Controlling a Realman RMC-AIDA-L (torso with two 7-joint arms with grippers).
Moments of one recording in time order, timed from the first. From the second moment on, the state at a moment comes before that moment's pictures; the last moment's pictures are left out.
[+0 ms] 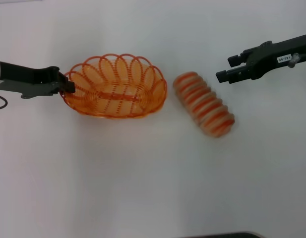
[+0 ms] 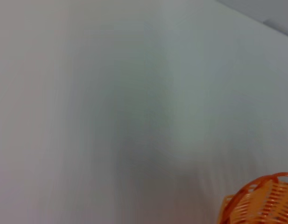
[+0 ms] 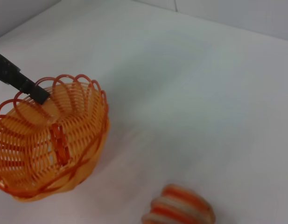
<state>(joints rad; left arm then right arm) -0.65 -2.16 0.71 1.02 2.57 1.49 -2.70 0.63 2.00 -0.80 -0.81 -2.31 -1.45 1.86</state>
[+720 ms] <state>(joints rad) -0.57 -2.17 0.86 1.02 2.48 1.35 -2.69 0.64 2.00 -0.81 -0.81 -2.31 -1.43 1.86</state>
